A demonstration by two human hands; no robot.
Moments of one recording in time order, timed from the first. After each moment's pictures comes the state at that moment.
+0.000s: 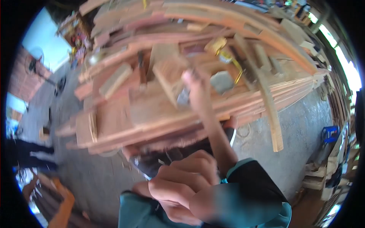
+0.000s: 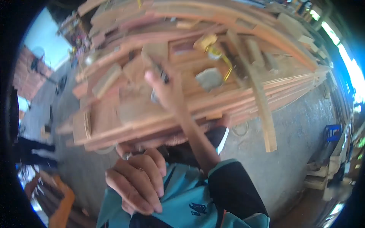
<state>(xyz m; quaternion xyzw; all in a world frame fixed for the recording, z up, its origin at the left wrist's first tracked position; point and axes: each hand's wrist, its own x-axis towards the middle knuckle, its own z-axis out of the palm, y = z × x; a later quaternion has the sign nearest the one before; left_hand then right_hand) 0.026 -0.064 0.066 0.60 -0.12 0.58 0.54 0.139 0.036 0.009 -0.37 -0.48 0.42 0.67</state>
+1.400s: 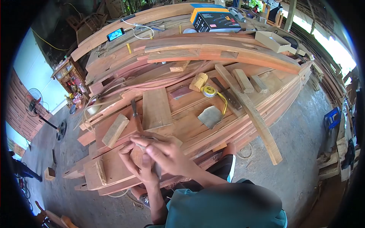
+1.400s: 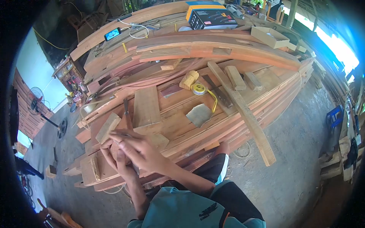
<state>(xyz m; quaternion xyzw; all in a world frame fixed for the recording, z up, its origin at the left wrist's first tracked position) 0.011 0.012 0.016 0.51 0.35 0.73 0.30 0.108 0.019 0.034 -0.26 -0.69 0.26 0.62</state>
